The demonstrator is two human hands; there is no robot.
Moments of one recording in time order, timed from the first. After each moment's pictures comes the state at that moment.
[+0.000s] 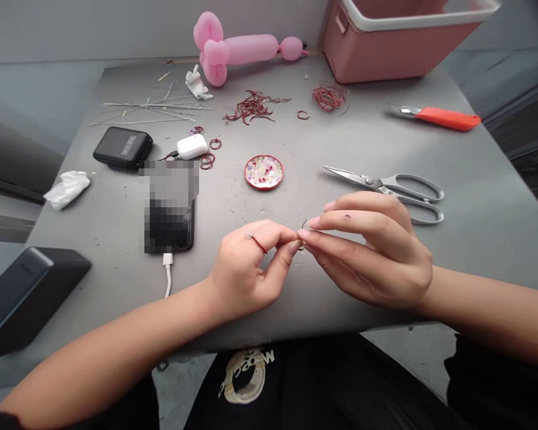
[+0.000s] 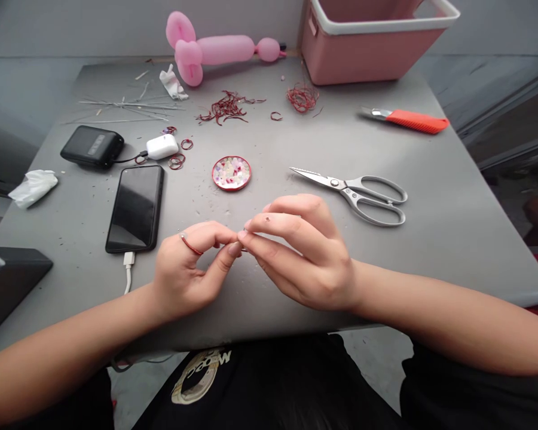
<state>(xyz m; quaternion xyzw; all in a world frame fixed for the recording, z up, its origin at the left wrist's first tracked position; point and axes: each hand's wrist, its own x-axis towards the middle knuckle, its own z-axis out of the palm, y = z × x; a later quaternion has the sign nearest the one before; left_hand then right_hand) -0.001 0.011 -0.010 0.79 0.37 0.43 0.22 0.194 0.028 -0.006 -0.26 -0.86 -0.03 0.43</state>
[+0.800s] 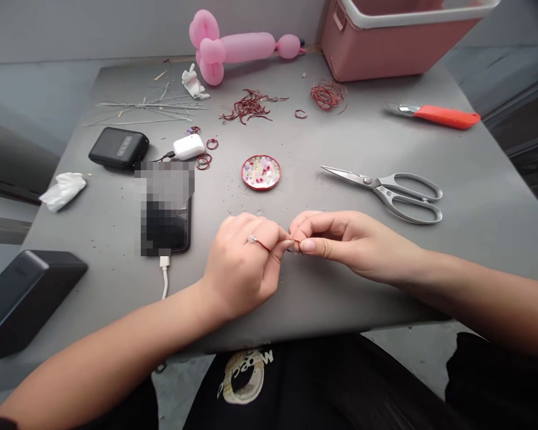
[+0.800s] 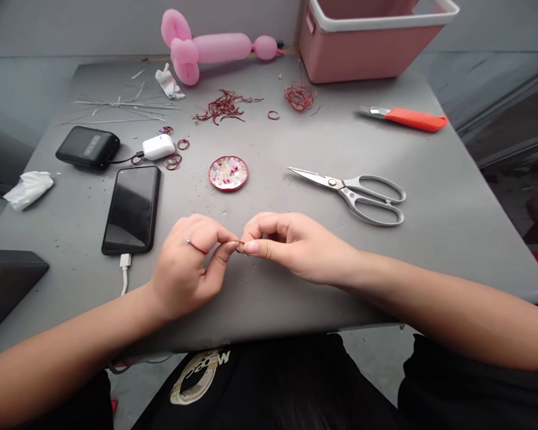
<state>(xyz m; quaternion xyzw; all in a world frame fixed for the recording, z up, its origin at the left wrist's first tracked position) -0.004 0.013 -0.018 0.84 0.41 0.36 0.06 0.196 0.046 0.000 -0.35 -0.67 0.62 0.21</state>
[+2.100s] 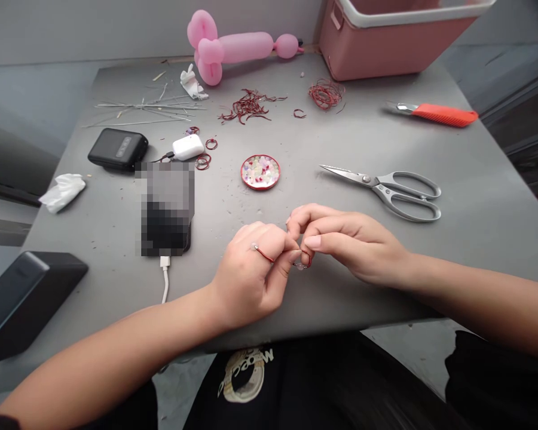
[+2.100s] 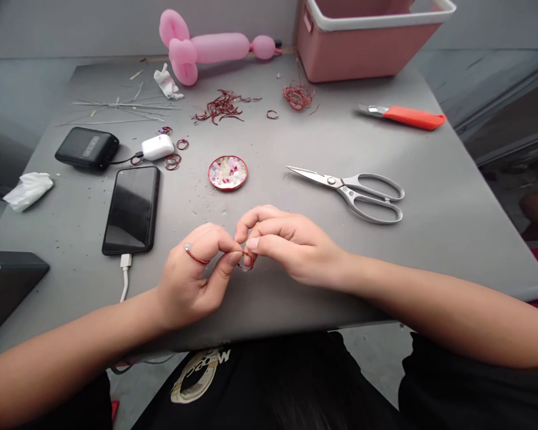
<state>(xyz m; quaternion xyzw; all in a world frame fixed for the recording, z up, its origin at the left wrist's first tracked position) 0.001 0.005 -0.015 0.81 0.37 0.39 0.21 0.195 0.040 -0.004 -0.31 -0.70 0.58 0.28</state>
